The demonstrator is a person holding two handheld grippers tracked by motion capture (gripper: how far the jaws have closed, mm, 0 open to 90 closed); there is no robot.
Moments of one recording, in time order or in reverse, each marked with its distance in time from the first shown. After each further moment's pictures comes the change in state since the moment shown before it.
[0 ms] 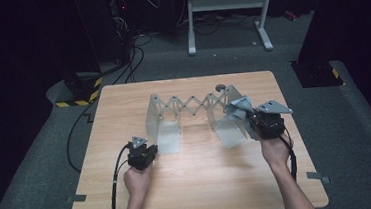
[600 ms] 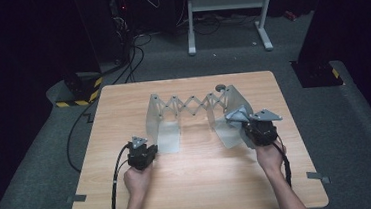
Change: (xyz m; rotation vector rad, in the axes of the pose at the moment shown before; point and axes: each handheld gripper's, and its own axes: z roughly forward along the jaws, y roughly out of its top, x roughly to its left) left arm 0.000 0.000 0.000 -0.002 0.000 -0.003; right arm 0.006 -0.036 0.033 0.090 0.019 0.009
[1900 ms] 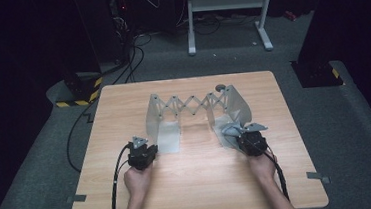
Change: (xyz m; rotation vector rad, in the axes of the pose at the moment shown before) left arm 0.000 -0.001 -0.001 0.010 0.003 0.019; right arm 0.014 -0.048 0.045 0.158 0.048 -0.020
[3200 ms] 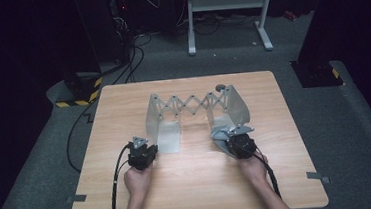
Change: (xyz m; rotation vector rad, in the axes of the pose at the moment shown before) left arm -0.001 0.000 0.000 -0.001 0.002 0.006; right arm 0.035 0.010 0.004 0.026 0.074 -0.093
